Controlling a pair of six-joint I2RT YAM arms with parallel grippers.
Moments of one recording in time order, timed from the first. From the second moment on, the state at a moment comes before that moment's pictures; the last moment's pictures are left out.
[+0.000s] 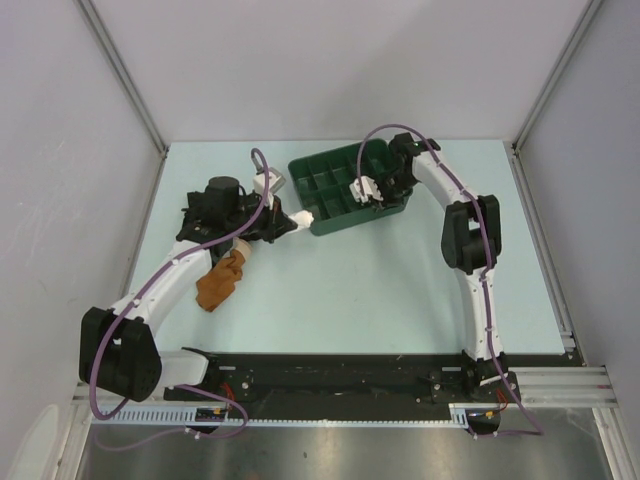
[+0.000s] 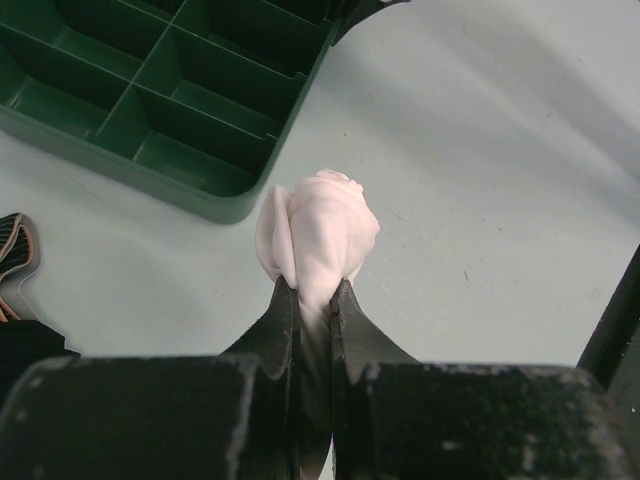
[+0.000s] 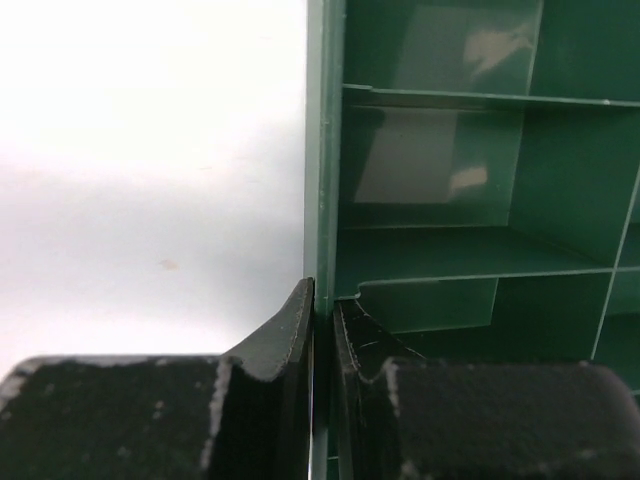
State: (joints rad) left arm -0.30 1.29 0.94 -0.16 0.59 0.08; right arm 0.29 2.35 2.12 -1.14 -0.59 -1.66
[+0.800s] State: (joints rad) left arm -0.30 1.26 0.95 -0.31 0.77 0.20; right arm 0.33 2.02 1.67 -1.27 -0.58 -1.89
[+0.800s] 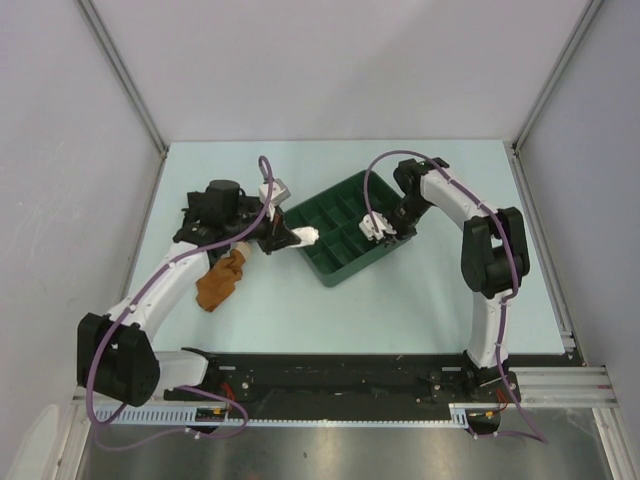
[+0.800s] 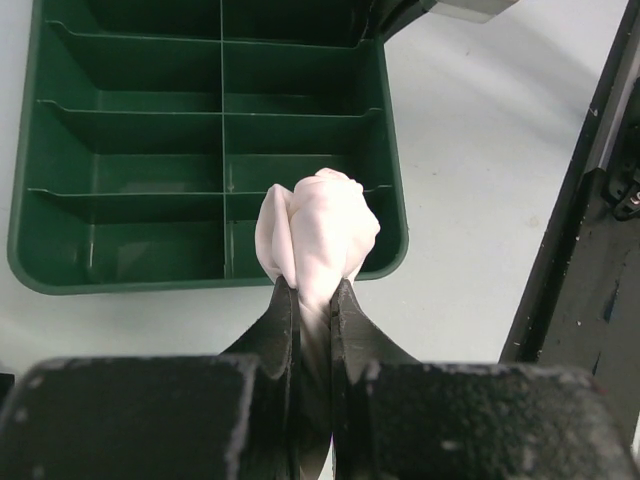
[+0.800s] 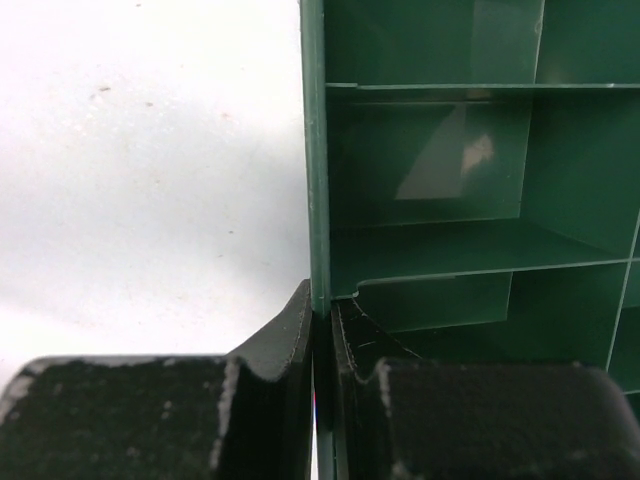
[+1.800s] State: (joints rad) left arm -0.28 1.62 1.21 0.00 0.26 -0.20; right arm 0.69 1.87 1.39 -0.40 -0.17 -0.43
